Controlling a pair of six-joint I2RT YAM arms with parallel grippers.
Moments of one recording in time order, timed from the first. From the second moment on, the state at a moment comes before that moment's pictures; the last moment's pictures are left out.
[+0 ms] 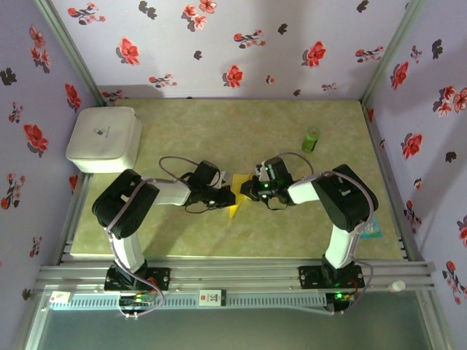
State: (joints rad) left arm -0.69 1.81 0.80 0.07 0.52 -0.74; right arm 0.54 1.80 0.71 0.33 -0.59 0.96
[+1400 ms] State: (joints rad) left arm -0.70 1.76 0.74 0.07 0.55 -0.59; right arm 0.57 1.77 0.73 0.17 -0.51 0.87
